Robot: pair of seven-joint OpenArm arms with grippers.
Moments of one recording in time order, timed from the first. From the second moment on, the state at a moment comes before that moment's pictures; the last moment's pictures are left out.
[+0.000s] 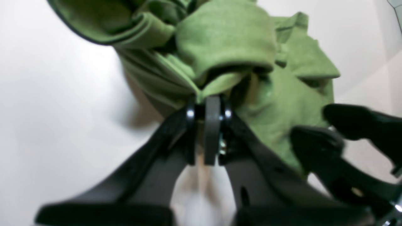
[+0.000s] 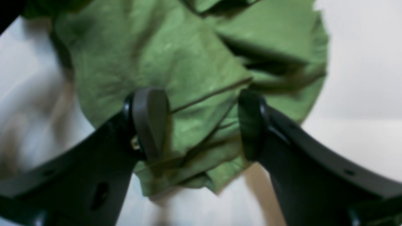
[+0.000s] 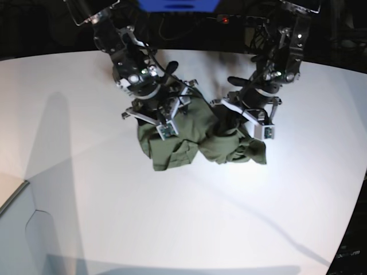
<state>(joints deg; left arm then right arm) 12.2 -10.6 9.6 89.7 -30.4 0.6 24.9 -6.2 3.5 -25.3 84.1 -0.3 0.0 -33.2</state>
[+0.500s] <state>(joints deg) 14.5 -10.1 1.4 98.9 -30.7 0.5 26.2 -5.6 4.9 -25.2 80.8 0.1 0.0 -32.5</state>
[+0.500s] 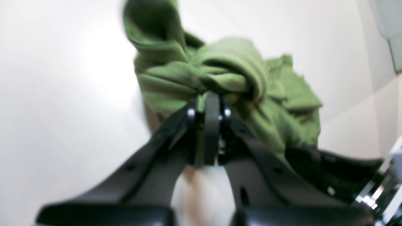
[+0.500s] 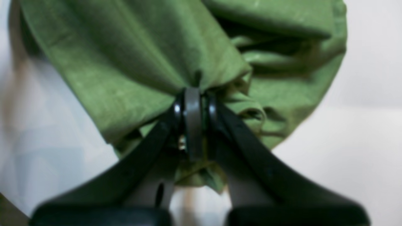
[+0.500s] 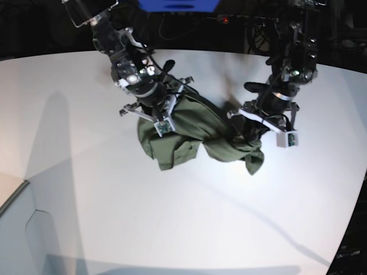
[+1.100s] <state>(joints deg) 12.3 -10.1 -11.4 101.5 -31.2 -0.2 26.5 -8.5 6.7 -8.9 91.4 0.4 0.3 -33.4</state>
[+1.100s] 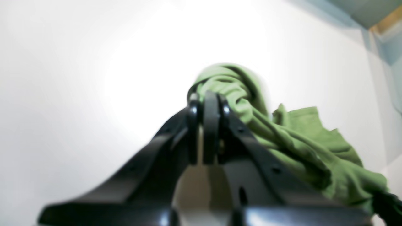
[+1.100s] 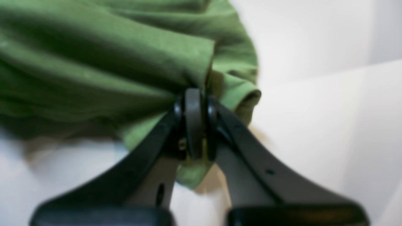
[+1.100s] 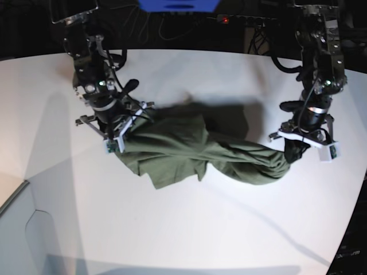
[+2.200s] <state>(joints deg) 20.5 -7.1 -16.1 99.5 -30.5 0.8 25.9 -24.7 8.0 -3.3 105.1 -0.1 1.1 -34.0</state>
